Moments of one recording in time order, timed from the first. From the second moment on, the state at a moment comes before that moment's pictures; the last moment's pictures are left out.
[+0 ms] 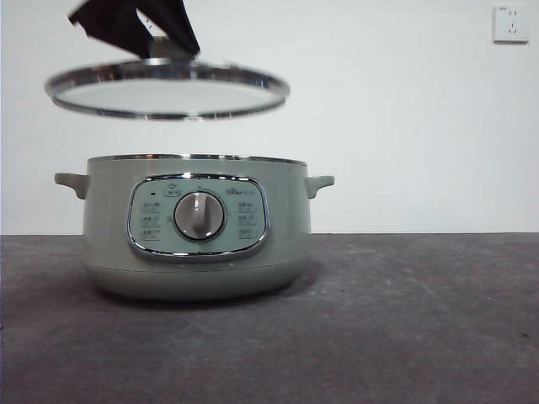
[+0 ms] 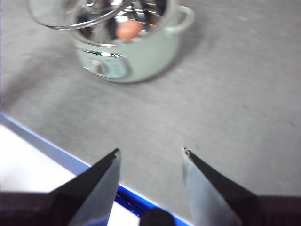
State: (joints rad) left arm -0.38 1.45 1.38 -0.56 0.26 0.12; right arm 0.71 0.60 1.22 -1.29 0.06 0.20
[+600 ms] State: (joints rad) left arm -0.40 1.59 1.38 -0.44 0.25 0.12; right arm 0.71 0.59 1.22 -1.32 0.08 0.23
